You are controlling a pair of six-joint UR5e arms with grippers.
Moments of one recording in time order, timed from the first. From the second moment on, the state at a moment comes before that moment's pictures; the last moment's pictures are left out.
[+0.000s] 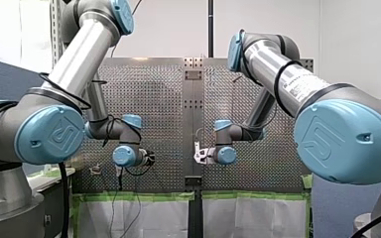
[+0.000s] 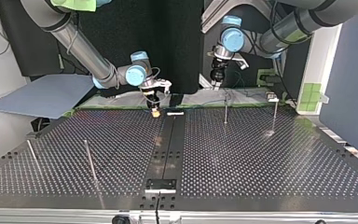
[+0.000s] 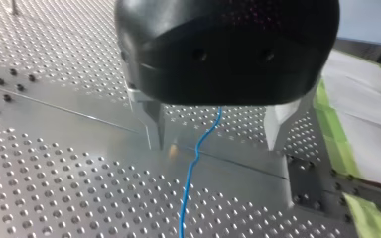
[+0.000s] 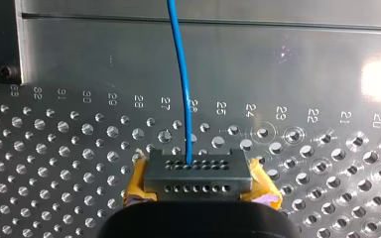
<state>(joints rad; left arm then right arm) -0.26 -2.17 -2.16 -2.14 -1.64 -1.79 2.15 -0.58 1.33 -0.60 1.56 1.54</state>
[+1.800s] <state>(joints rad) -0.28 -2.31 -1.87 -2.26 -1.80 -1.84 2.15 -0.58 1.33 -0.59 1.56 1.54</state>
